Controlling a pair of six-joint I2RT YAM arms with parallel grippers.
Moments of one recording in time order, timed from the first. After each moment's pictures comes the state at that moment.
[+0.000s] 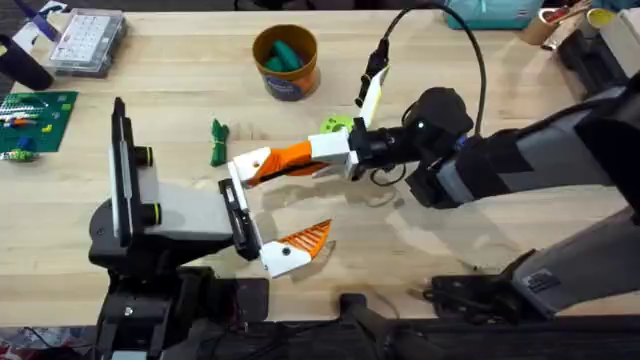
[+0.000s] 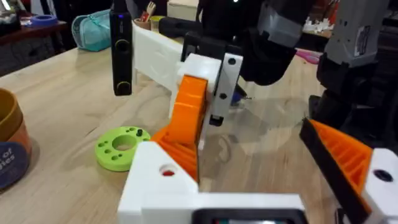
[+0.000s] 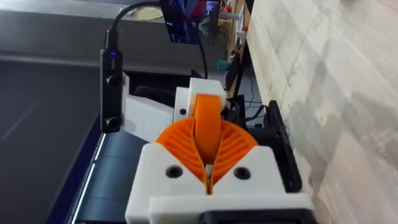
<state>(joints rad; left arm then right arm) -0.02 0.00 0.00 -0.12 1.19 0.02 0.59 1.80 0.49 1.39 -1.10 1.54</state>
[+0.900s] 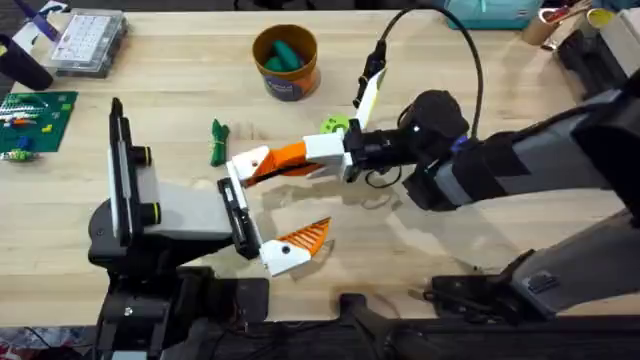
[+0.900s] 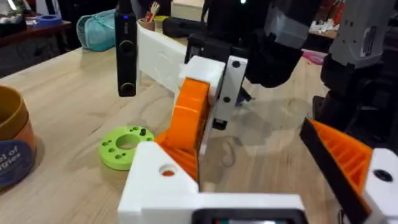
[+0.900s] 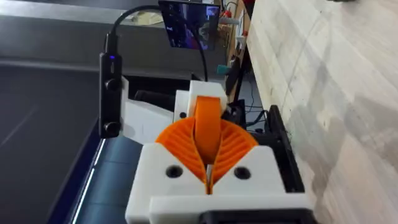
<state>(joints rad) -0.01 0.00 0.00 -0.12 1.18 0.02 0.63 1.80 0.49 1.39 -1.04 1.54</state>
